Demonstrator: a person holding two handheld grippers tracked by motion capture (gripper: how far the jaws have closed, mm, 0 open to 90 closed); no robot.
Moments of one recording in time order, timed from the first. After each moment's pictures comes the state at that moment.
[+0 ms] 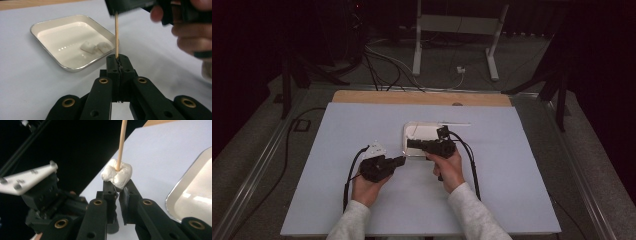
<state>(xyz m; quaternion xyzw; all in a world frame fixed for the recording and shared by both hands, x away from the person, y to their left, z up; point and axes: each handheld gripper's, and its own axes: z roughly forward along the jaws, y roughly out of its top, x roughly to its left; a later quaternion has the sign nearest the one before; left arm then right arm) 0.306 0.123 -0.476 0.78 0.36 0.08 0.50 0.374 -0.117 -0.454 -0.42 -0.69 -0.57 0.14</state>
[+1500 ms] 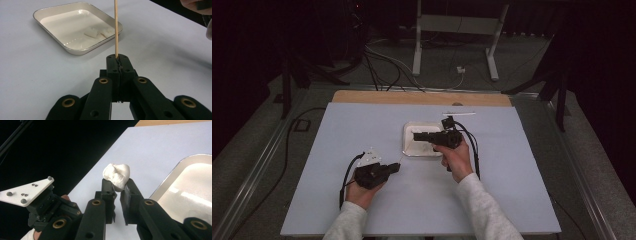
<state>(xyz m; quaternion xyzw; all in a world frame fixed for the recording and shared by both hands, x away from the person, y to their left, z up) 0.295 0.143 -0.491 0.79 0.36 0.09 0.49 0.395 -0.129 -0.437 -0.41 -0.73 -0.54 0.12</state>
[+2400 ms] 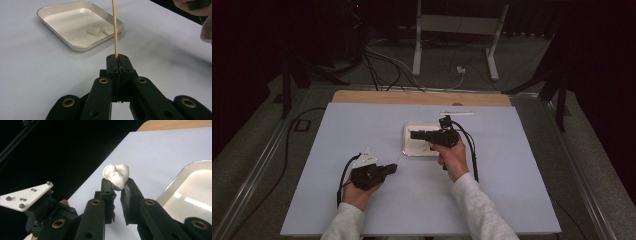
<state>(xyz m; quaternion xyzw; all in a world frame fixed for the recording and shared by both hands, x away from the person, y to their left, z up) 0.292 0.150 -0.493 0.79 0.36 0.09 0.49 0.399 -0.122 -0.441 -0.40 -0.72 -0.56 0.12</state>
